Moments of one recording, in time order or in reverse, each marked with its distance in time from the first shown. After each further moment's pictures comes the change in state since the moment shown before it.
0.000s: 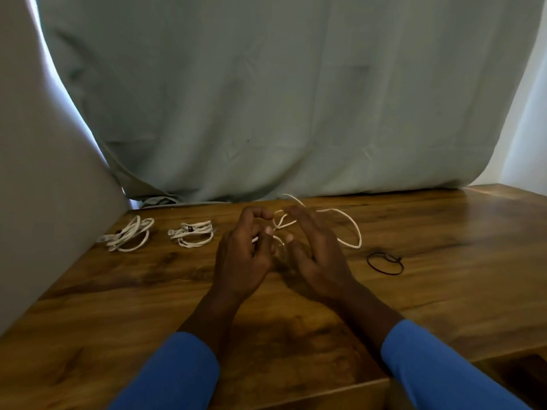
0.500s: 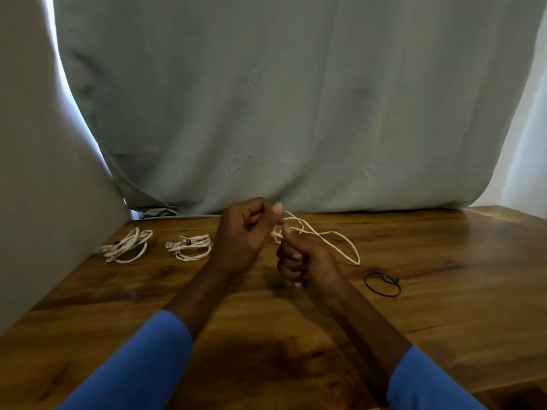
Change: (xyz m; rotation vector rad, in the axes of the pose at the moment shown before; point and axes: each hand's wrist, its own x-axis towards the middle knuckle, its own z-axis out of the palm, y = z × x) left_hand 0.051 0.024 -0.011 -0.323 -0.088 0.082; right_hand 0.022 -0.037 -0.013 0.994 -0.246 0.470
